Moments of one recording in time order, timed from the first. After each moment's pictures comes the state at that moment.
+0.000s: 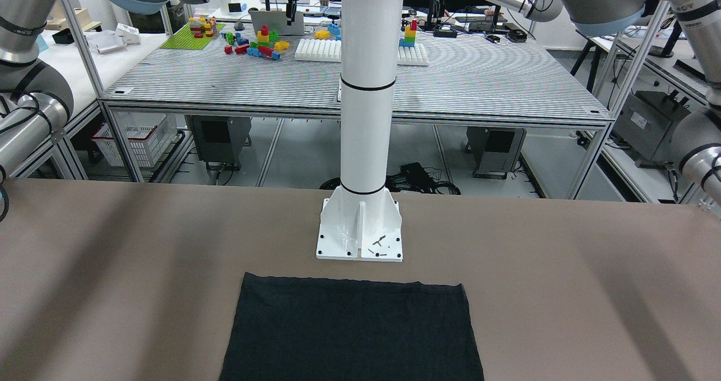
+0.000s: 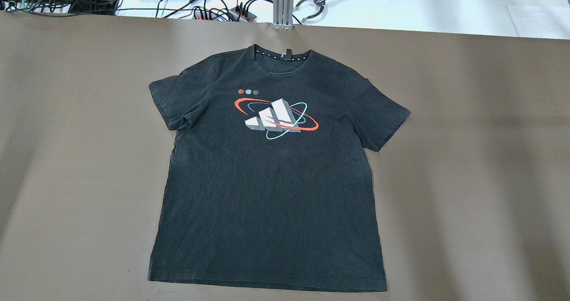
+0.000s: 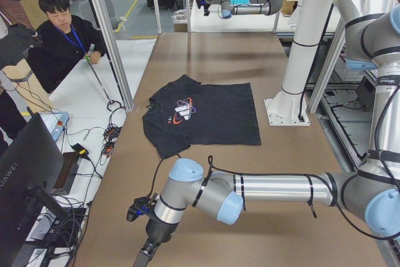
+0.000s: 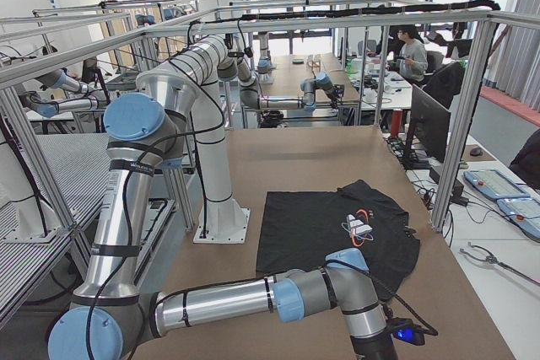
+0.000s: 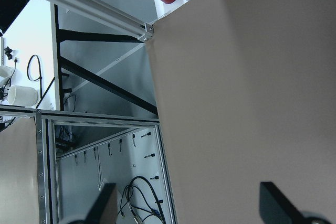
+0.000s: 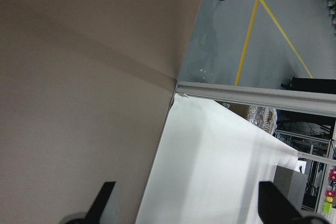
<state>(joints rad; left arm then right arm) -1.58 -1.73 -1.43 -2.02 -1.72 0.09 1.51 -1.60 1.80 -1.46 1.57 -0.20</state>
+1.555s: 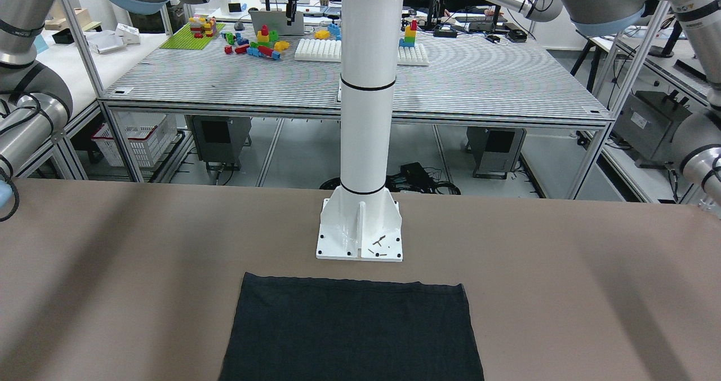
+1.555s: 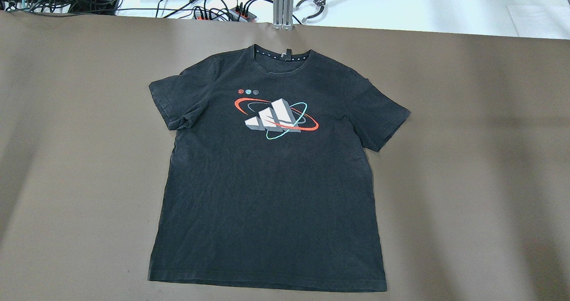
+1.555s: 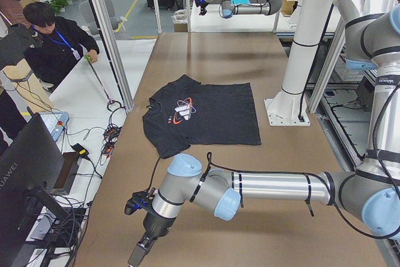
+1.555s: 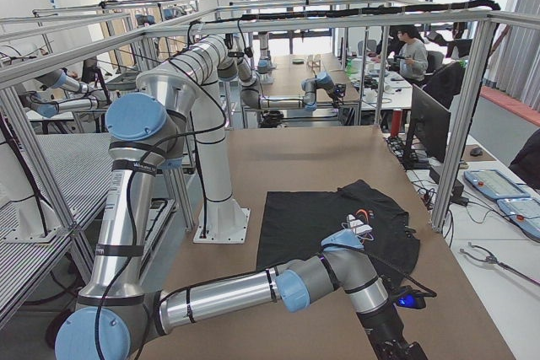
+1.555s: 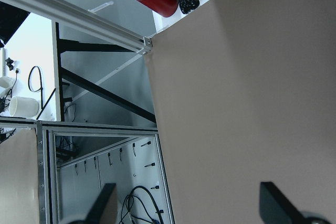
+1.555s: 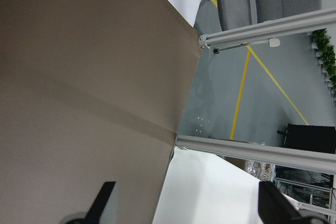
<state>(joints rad) -1.58 -1.74 -1.44 -2.02 -1.72 0.09 1.49 -1.60 1.85 -1.34 1.59 -0.18</state>
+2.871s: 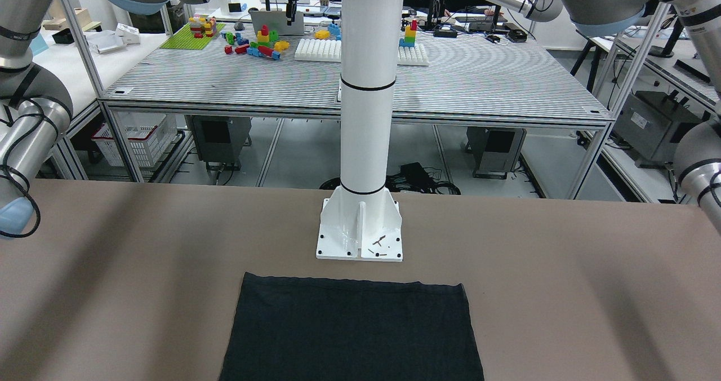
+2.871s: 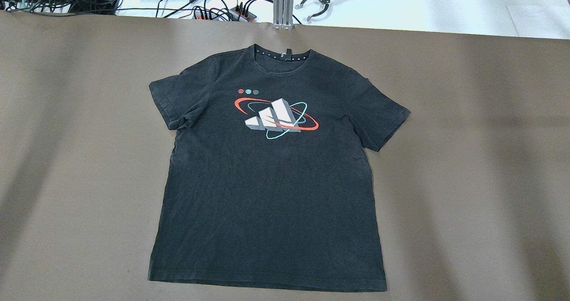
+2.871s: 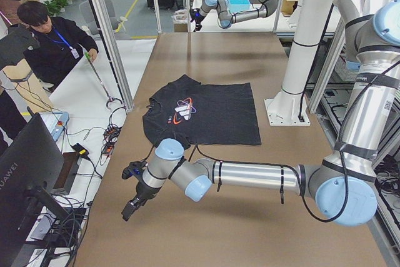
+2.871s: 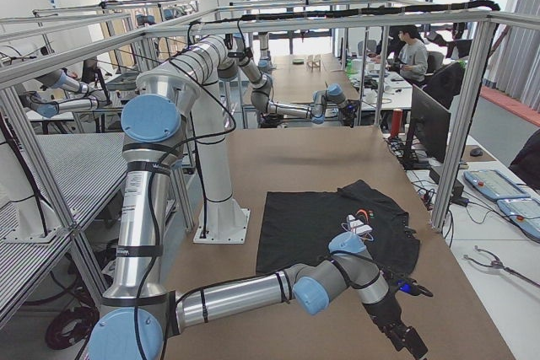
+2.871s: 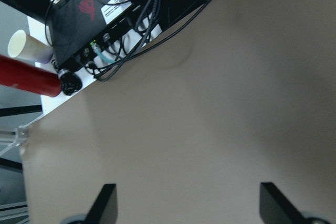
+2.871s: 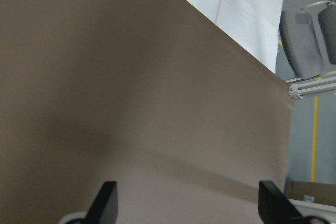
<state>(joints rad) -1.39 -1.89 -1.30 -2.19 -1.86 -0.04 1.30 -1.53 1.76 -1.17 1.69 0.10</state>
